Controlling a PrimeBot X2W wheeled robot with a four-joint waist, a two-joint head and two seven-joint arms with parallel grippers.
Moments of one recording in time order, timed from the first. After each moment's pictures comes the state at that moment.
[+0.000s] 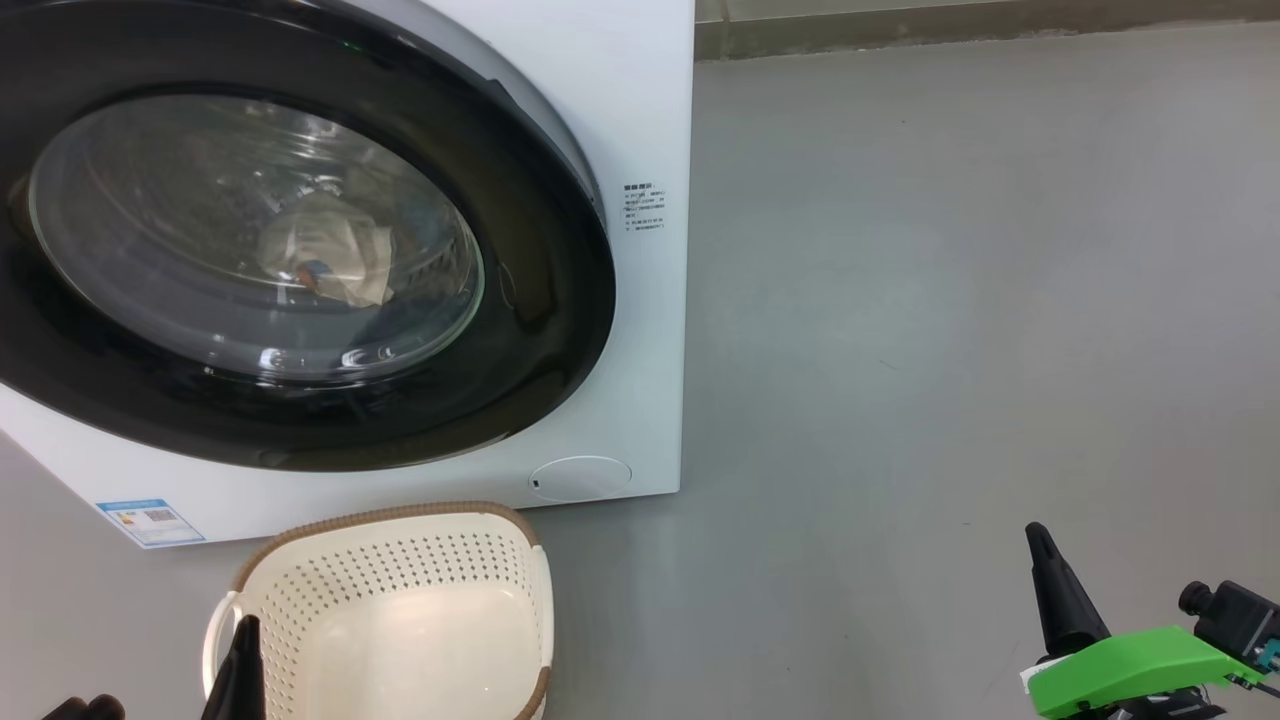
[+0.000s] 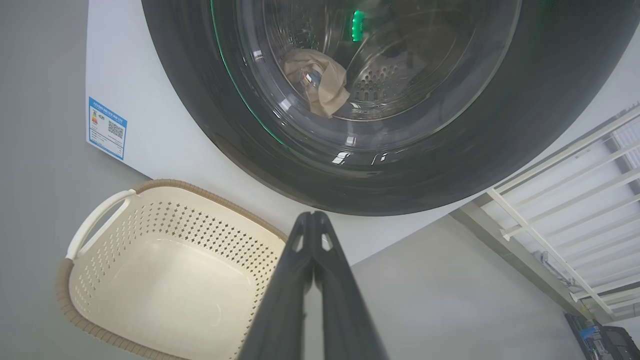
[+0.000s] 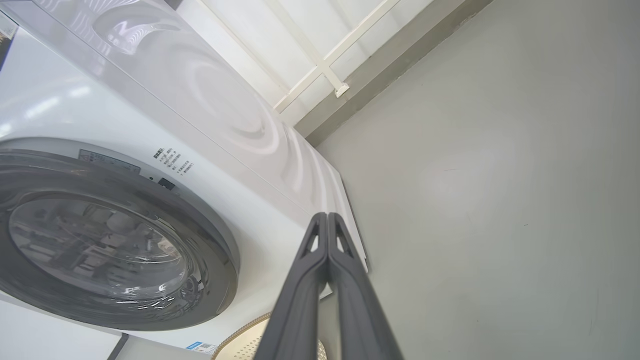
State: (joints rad) left arm 0.03 0.11 0.02 0.24 -0.85 -0.13 -0.12; right arm -0.07 -0.09 0.00 0.36 0.82 0.13 -0.11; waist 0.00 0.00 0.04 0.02
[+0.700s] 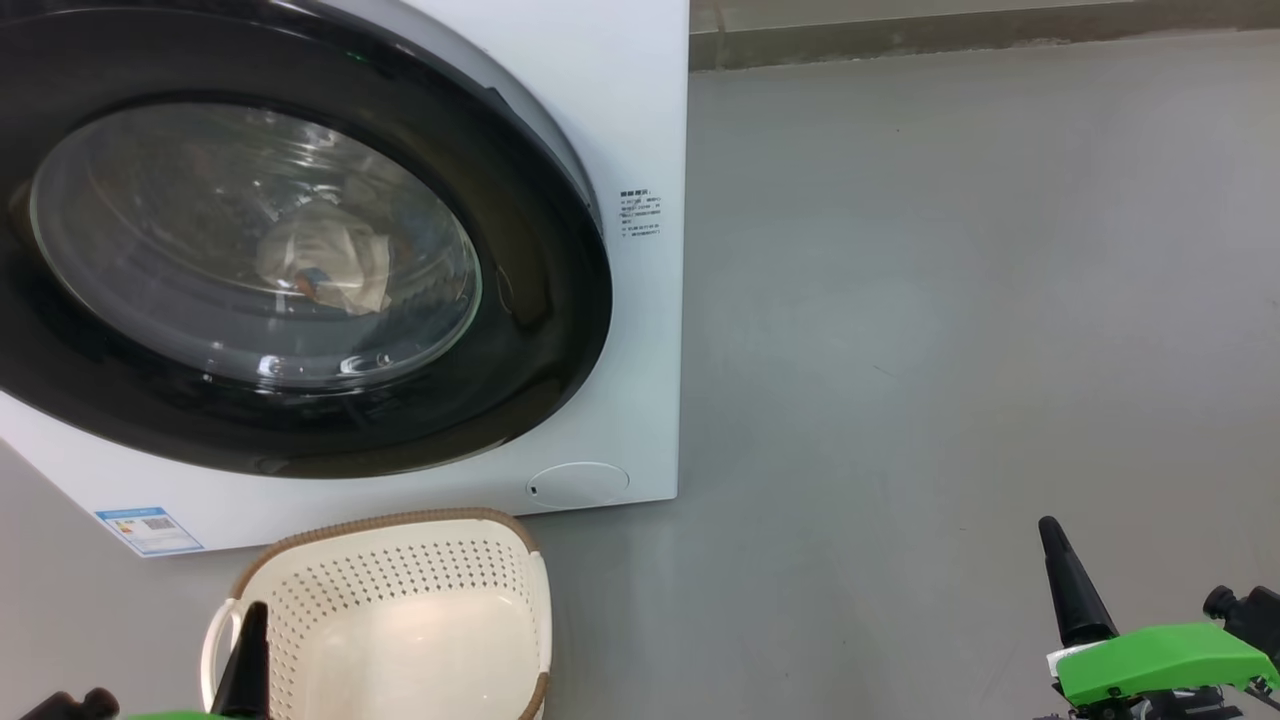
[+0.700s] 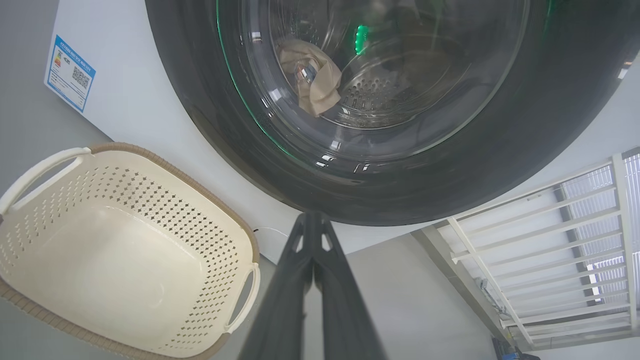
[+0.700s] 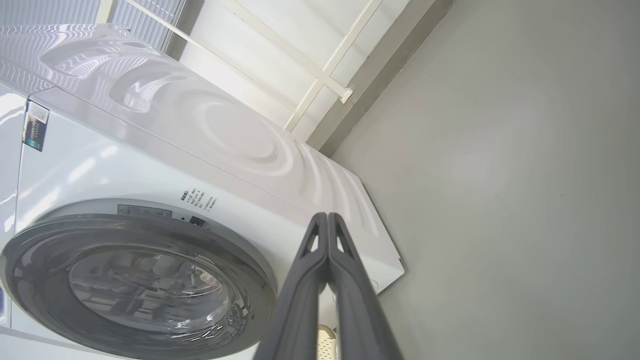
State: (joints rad) left arm 0.00 0.09 0.04 0.25 -1.06 -0.12 -0.05; right arm -0.07 -0.08 -0.04 0.34 1.04 0.13 -0.05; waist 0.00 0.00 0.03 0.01
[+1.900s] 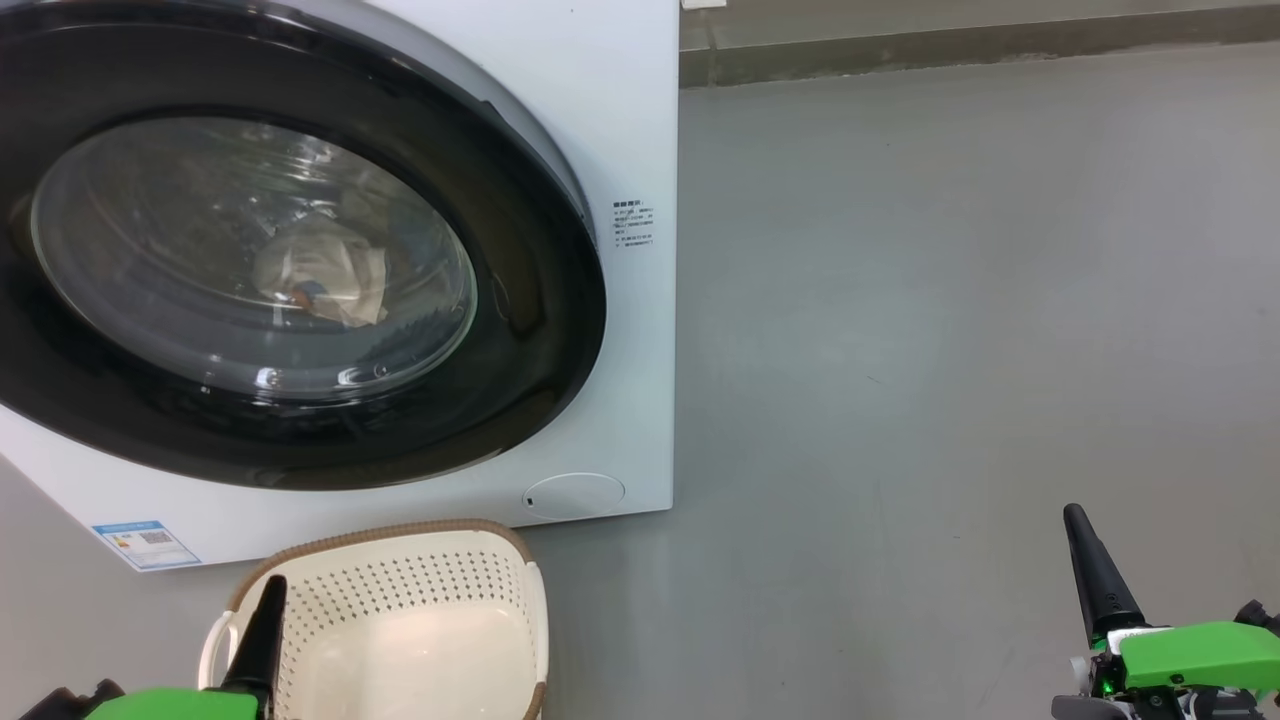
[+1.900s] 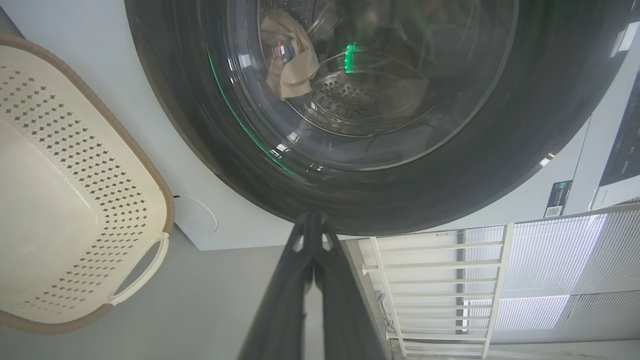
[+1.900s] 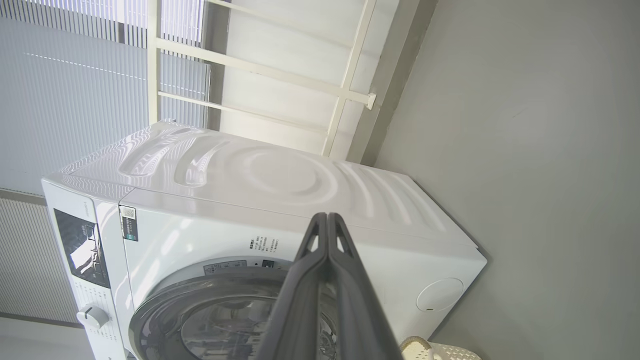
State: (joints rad) left arm -0.04 0.06 0.06 0.25 -1.41 -0.12 0.05; right arm -0.07 -0.06 -0.10 0.30 1.40 0.13 0.05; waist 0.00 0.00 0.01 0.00
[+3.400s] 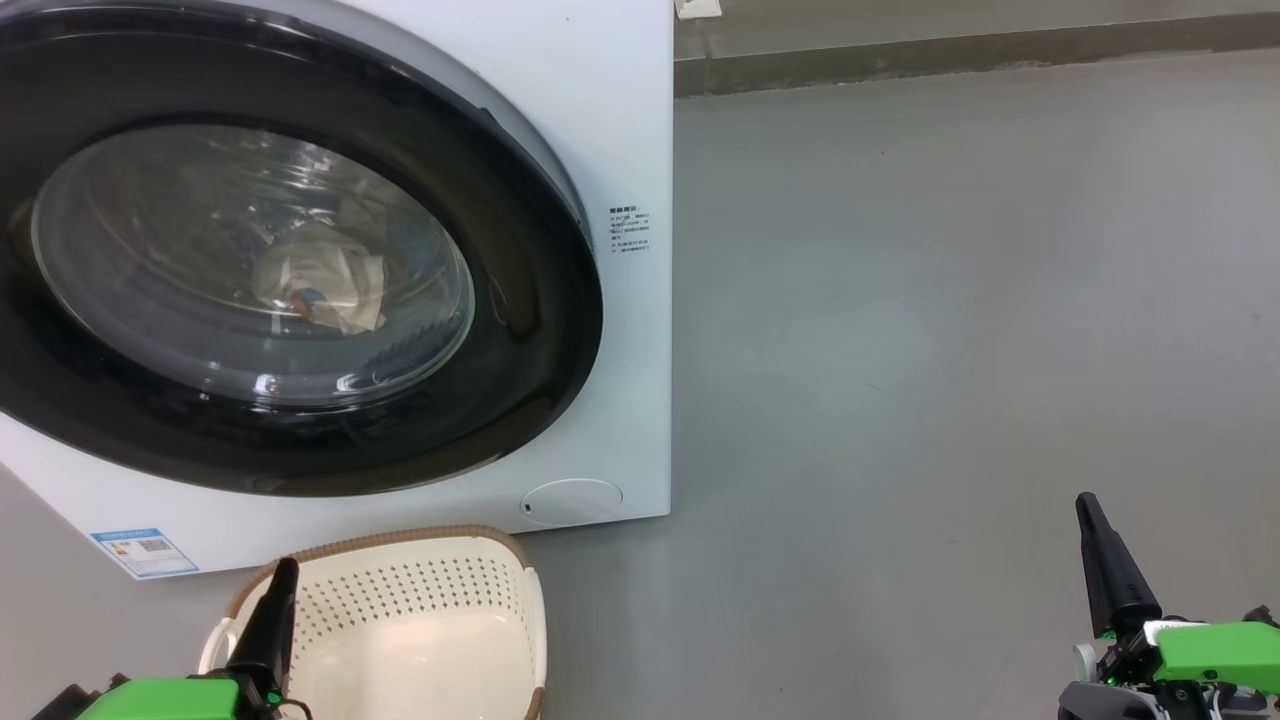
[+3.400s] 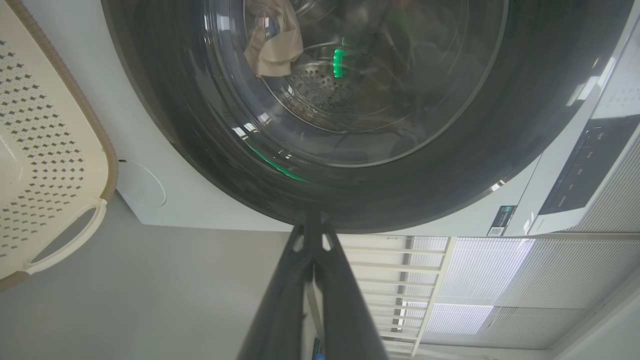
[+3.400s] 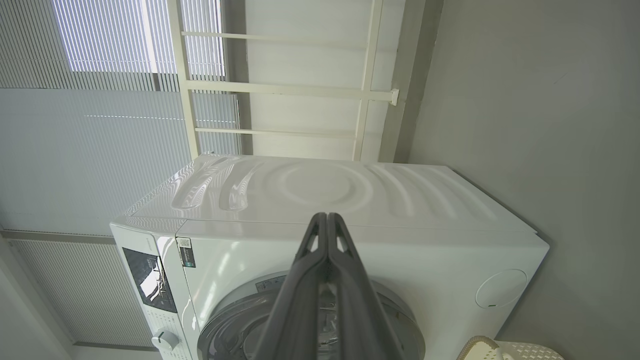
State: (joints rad) left arm -0.07 0.04 0.08 0.25 -1.60 -0.11 0.11; right arm -0.08 -0.05 -0.13 0.28 1.60 0.13 0.11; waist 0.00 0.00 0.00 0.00
